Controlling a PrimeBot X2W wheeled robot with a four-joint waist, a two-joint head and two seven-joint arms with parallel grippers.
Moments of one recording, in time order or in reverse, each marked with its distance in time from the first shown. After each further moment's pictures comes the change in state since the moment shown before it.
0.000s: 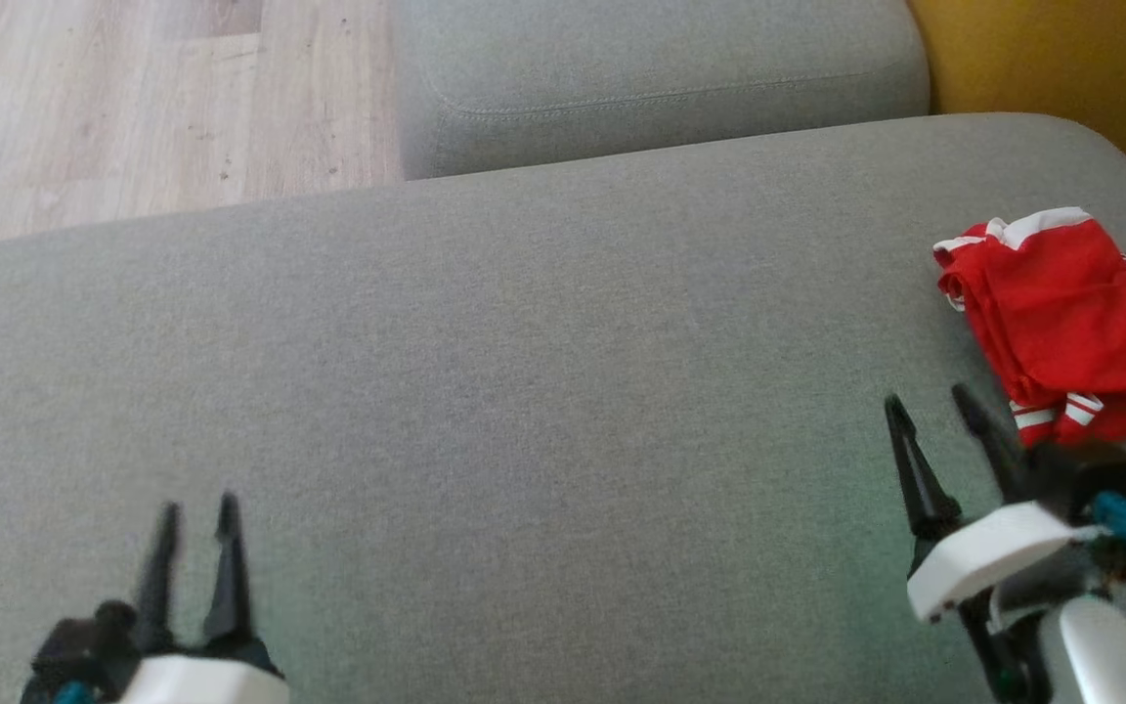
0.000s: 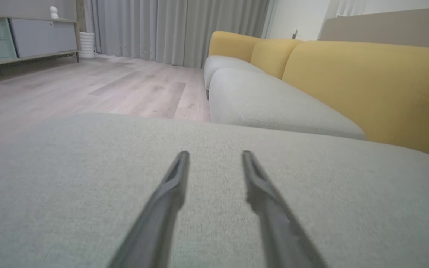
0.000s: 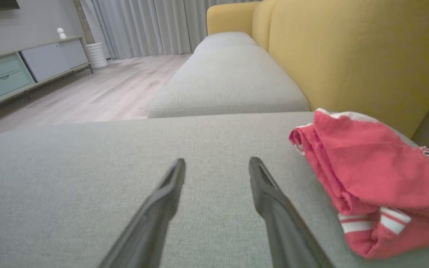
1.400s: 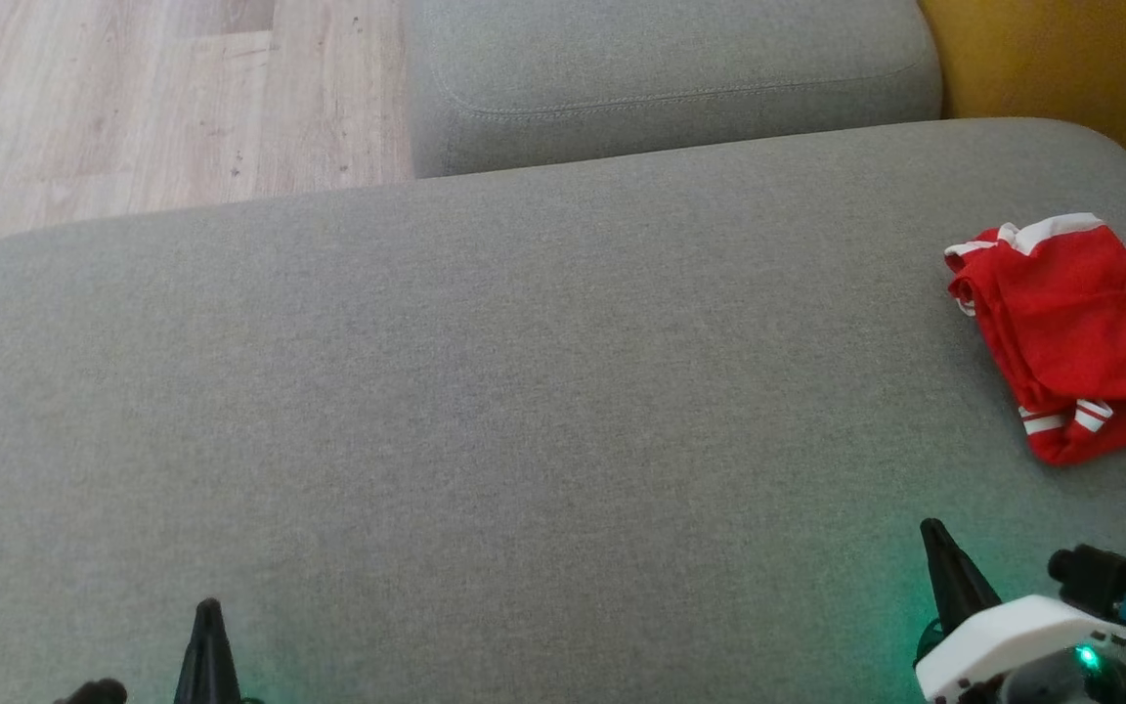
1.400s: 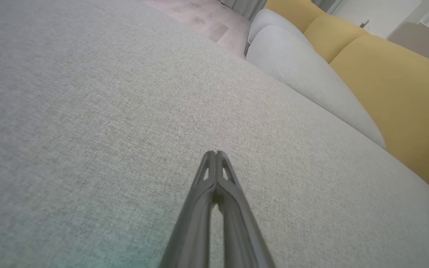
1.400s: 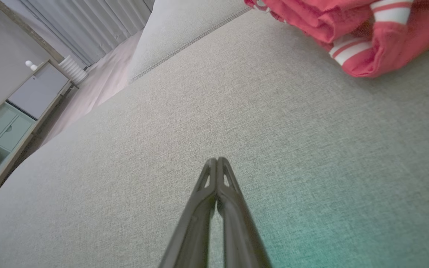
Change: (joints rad) left arm 0.063 -0.064 0.020 0.132 -0.305 -0.011 0.095; right arm 0.108 0.042 -0.029 0.177 0.344 -0.001 0.023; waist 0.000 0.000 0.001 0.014
